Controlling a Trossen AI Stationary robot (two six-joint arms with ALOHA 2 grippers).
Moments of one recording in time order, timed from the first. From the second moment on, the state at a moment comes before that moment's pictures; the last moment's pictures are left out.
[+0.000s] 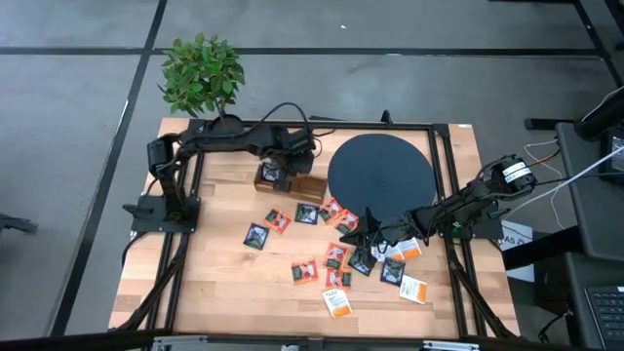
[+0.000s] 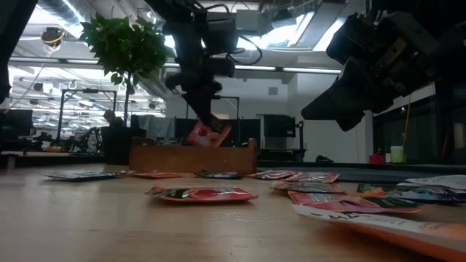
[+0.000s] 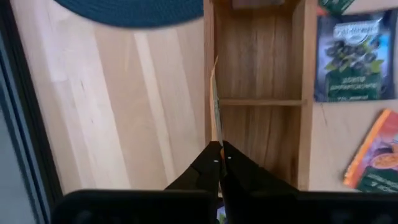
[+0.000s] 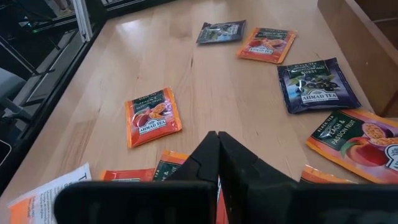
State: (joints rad) left arm 0.33 1.80 1.43 -0.86 -0.05 0.55; right arm 0.34 1.55 0.44 0.69 0.24 0.38
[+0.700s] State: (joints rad) left arm 0.49 1.50 1.17 -0.67 0.22 0.51; right arm 0.34 1.55 0.44 0.68 0.24 0.39
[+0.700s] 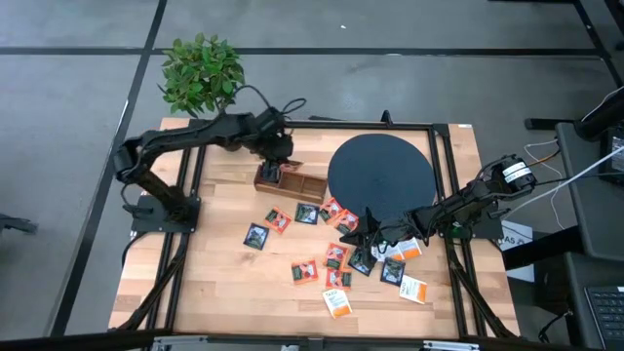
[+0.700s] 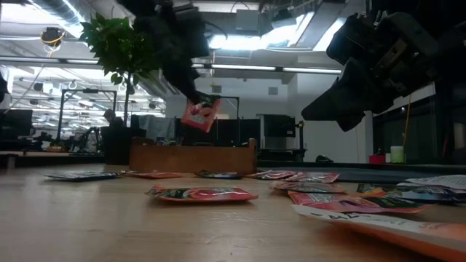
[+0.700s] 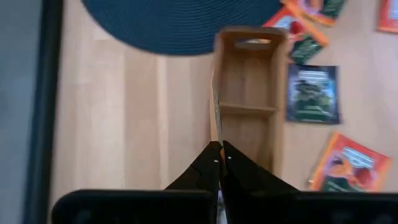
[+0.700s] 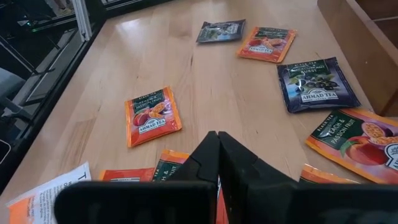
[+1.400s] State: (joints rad) left arm 0.52 1.43 0.84 -0.21 0.33 0.56; right arm 0.34 1.55 0.44 0.70 0.32 0.39
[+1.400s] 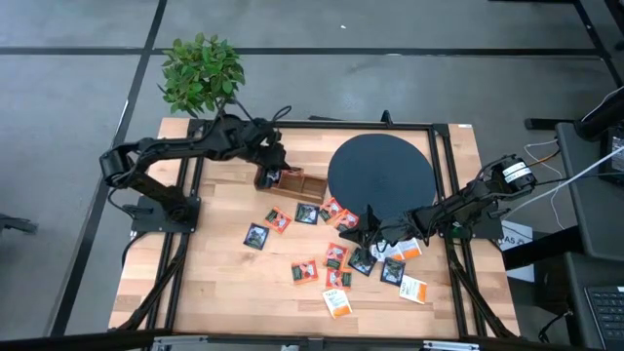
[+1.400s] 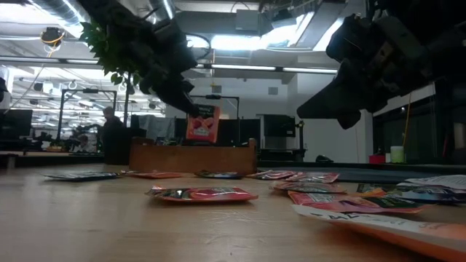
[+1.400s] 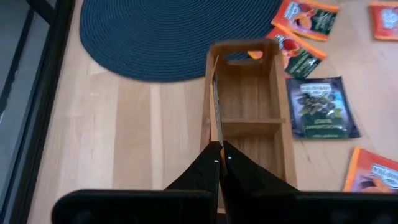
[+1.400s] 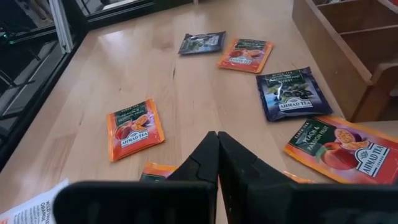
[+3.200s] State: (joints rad) left arm 0.53 1.55 0.82 -0.12 0.26 0.60; right arm 0.34 1.55 0.44 0.71 0.32 0.39
